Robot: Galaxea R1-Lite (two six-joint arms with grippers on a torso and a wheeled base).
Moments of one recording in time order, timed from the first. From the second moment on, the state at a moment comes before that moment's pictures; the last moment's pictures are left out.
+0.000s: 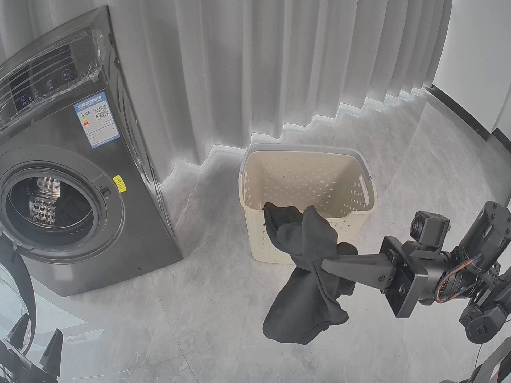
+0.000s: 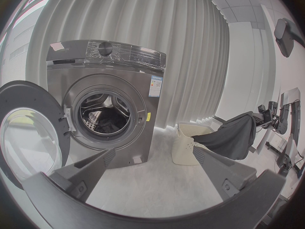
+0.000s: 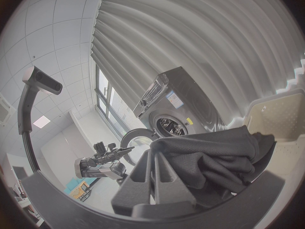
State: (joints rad) left arm -0.14 0.09 -0.02 -0.07 0.10 -0.16; right arm 0.62 1.69 -0.31 -1.55 0.73 0.50
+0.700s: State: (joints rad) left arm -0.14 0.09 -0.02 -0.07 0.10 -0.16; right arm 0.59 1.62 -0.34 -1.55 0.78 0.50
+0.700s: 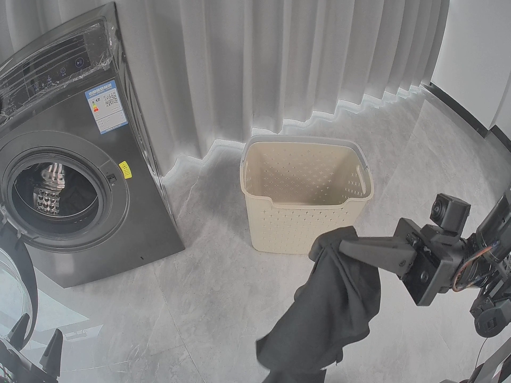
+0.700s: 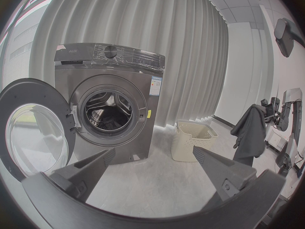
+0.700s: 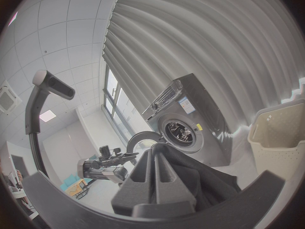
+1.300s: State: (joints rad) left arm -0.14 0.09 -0.02 -0.07 0.10 -0.16; right arm 0.56 1.69 -0.40 -1.55 0.77 0.48
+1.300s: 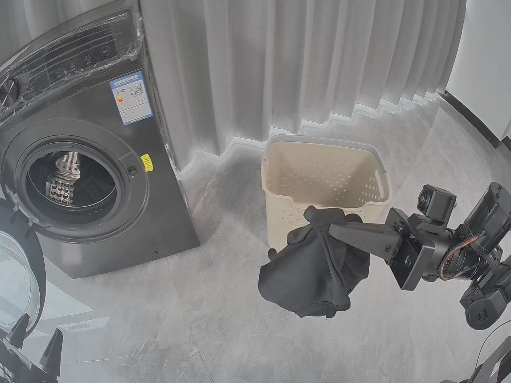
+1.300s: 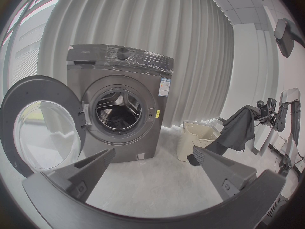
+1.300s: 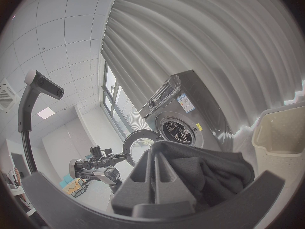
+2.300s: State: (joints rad) left arm -0.14 0.09 -0.02 -0.07 0.10 -0.16; right arm 0.58 1.69 -0.38 -1.55 0.77 0.47
